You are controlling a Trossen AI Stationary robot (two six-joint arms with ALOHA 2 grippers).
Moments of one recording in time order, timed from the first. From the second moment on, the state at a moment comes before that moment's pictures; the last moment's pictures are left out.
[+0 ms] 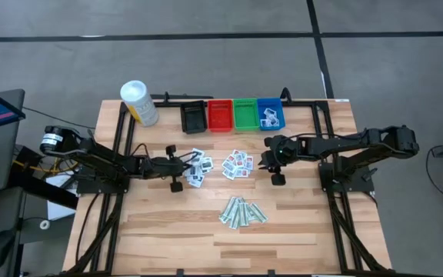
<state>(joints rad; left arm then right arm) -0.09 1.35 0.23 0.56 -0.39 0.16 -0.15 1.28 0.50 -0.07 -0.13 -0.27</state>
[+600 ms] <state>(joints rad) 0.33 1.35 0.26 0.86 -0.31 0.31 -0.15 1.28 0.50 -0.07 -0.13 -0.27</state>
